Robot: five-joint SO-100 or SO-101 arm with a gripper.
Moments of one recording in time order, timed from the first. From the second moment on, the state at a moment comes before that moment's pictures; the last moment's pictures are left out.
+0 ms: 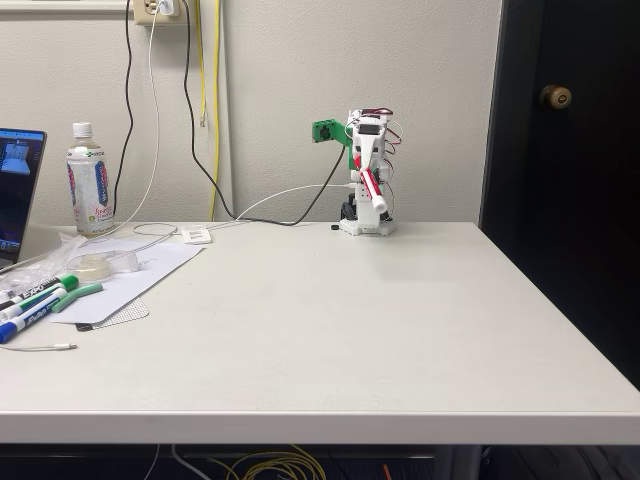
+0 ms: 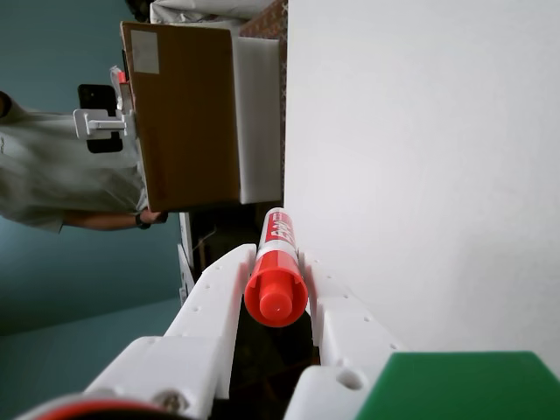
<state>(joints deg) 1.3 166.8 145.5 41.0 1.4</state>
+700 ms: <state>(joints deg) 1.3 170.8 150.1 37.2 4.4</state>
